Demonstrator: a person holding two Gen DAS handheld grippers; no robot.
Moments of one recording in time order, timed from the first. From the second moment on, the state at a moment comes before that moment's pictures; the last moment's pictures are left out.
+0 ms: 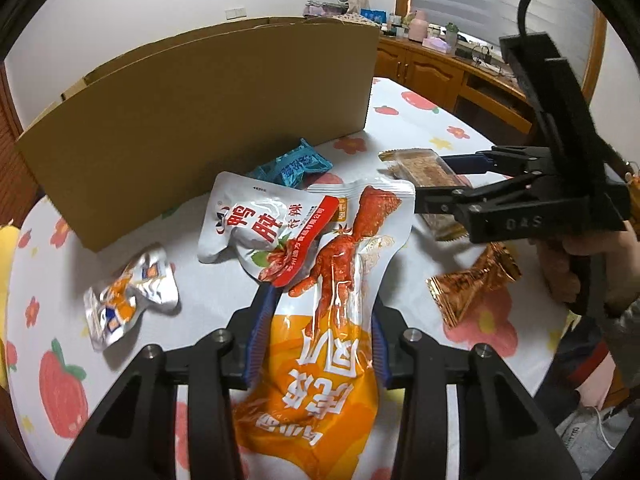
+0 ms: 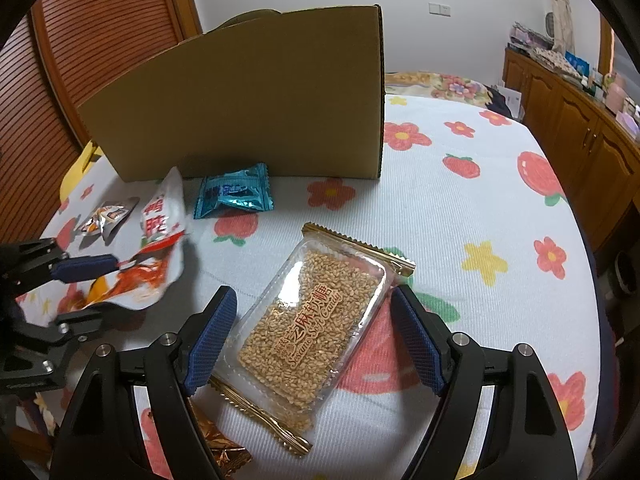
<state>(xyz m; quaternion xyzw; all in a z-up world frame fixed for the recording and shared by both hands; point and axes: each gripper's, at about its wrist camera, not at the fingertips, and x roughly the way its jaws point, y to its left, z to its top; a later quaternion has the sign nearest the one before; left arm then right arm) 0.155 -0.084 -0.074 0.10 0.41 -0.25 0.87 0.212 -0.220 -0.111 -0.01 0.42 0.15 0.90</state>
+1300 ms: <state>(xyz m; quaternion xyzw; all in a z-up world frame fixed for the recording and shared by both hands) 0.131 -0.052 -0.027 0.02 0.36 -0.26 0.90 0.210 -0.233 -0.104 -0.02 0.41 0.12 0.90</state>
